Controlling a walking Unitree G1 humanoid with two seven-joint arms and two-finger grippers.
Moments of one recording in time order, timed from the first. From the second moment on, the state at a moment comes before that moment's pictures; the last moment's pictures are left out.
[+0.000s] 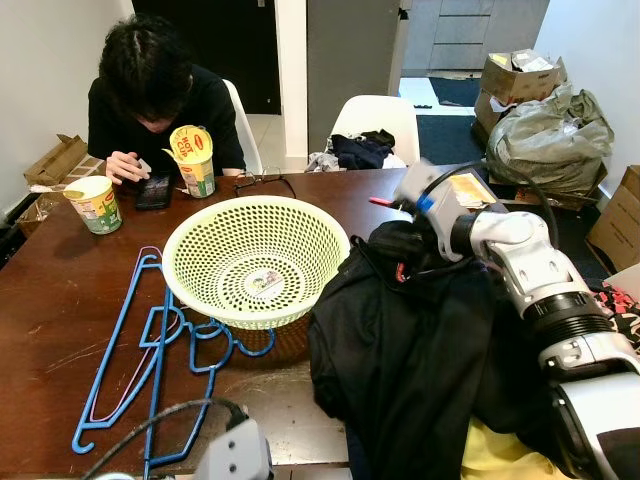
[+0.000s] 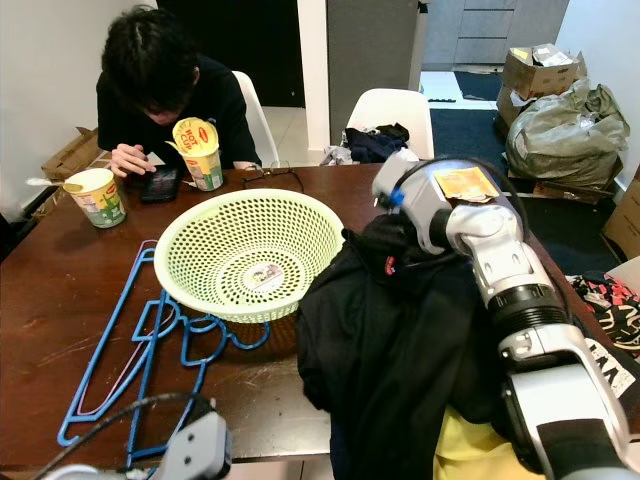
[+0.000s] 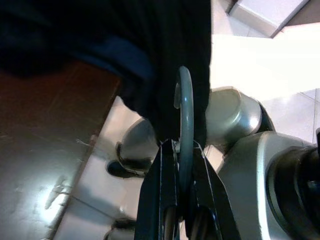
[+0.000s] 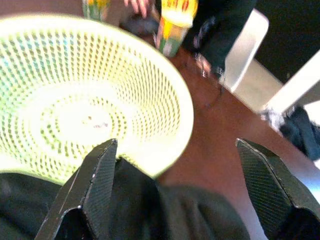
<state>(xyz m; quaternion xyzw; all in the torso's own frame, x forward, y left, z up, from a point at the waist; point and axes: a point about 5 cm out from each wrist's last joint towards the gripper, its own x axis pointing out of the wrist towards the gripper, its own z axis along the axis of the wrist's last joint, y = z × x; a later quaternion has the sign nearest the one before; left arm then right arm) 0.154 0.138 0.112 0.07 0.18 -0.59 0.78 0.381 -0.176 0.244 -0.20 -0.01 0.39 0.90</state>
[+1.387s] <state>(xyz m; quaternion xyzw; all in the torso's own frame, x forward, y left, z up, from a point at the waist) 0.186 0.125 0.170 0.07 0.05 -0.60 0.79 0.335 -0.177 0.210 -0.09 -0.03 0.50 0.86</state>
